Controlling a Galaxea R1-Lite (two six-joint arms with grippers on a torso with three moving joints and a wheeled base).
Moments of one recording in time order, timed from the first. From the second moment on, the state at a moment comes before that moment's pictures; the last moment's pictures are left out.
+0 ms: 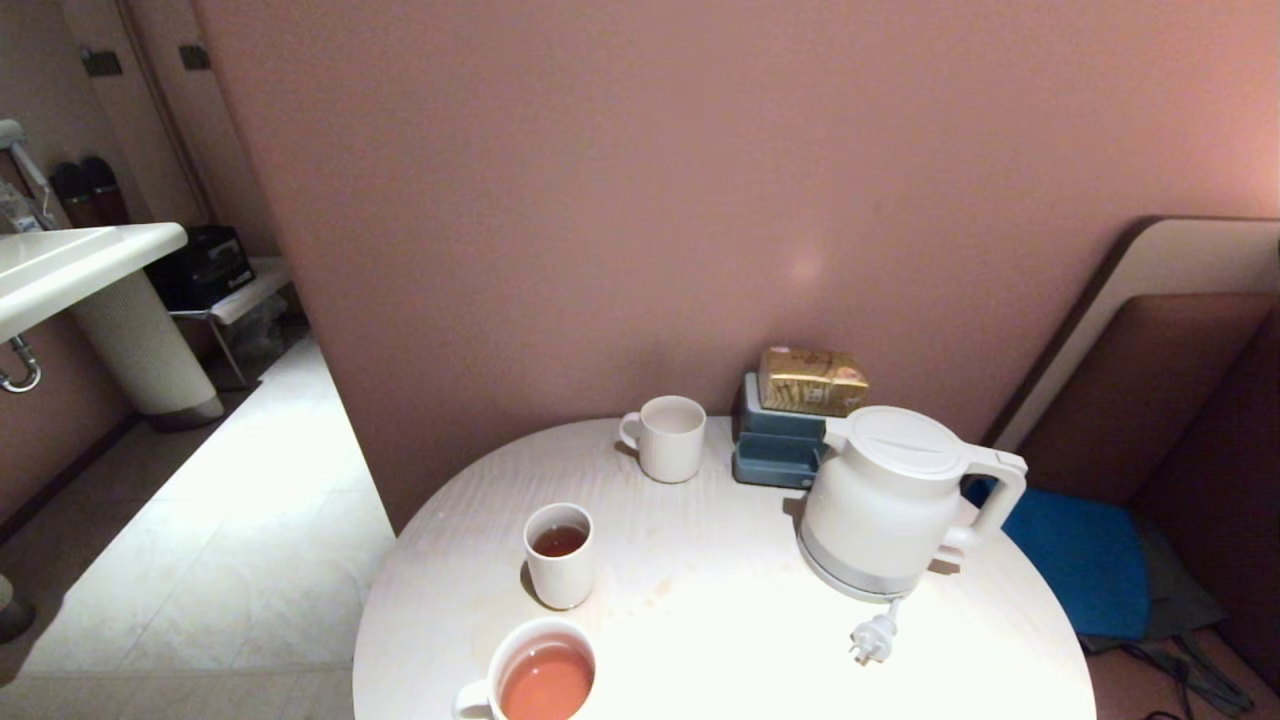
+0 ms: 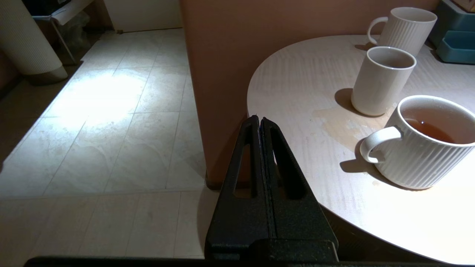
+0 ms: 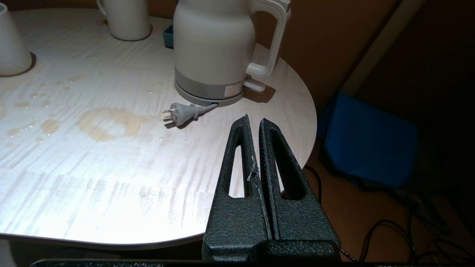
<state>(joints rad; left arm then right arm) 0.00 0.00 -0.01 0.02 0.00 -0.01 0.01 0.00 -0.03 0.08 0.04 -0.09</state>
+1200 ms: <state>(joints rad) 0.00 0.00 -0.01 0.02 0.00 -0.01 0.01 0.00 -0.03 0.08 0.04 -0.10</state>
